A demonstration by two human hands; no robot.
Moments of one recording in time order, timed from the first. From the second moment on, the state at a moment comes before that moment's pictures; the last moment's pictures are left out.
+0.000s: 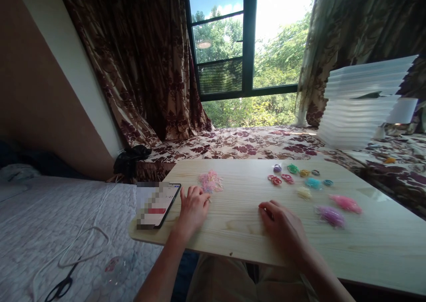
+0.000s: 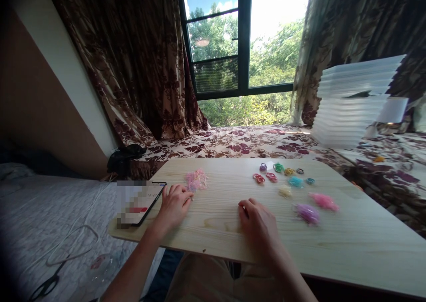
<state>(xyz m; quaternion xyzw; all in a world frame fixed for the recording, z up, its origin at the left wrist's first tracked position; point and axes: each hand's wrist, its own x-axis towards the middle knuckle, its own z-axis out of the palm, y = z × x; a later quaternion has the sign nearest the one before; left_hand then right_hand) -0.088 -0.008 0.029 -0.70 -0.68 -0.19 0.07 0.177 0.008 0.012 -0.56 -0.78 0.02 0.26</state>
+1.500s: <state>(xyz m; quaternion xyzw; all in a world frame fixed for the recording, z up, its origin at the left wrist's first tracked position) -0.019 0.014 0.030 -0.79 -0.56 -0.24 0.09 0.174 0.005 0.015 -0.57 -0.78 0.03 0.27</state>
